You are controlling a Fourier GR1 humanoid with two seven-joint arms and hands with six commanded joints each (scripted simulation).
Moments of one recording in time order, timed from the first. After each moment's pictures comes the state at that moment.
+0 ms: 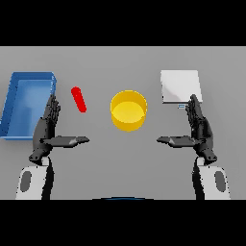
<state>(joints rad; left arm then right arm) 0.00 0.00 0.00 -1.57 0.00 0.00 0.00 0.00 0.00 0.00 -1.57 0.00 0.00 0.00</state>
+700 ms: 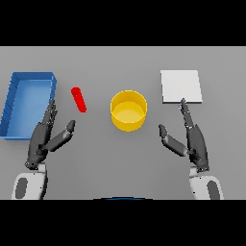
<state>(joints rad) 0.07 0.07 -0.06 -1.66 -0.12 0.00 0.01 0.10 -0.03 0.15 -1.69 0.28 -0.07 -0.12</state>
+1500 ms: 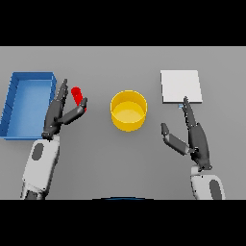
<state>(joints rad) -0.31 0.05 0.03 -1.16 -0.15 0.06 -0.12 0.09 -0.03 0.13 -1.69 0.24 -0.06 -0.11</state>
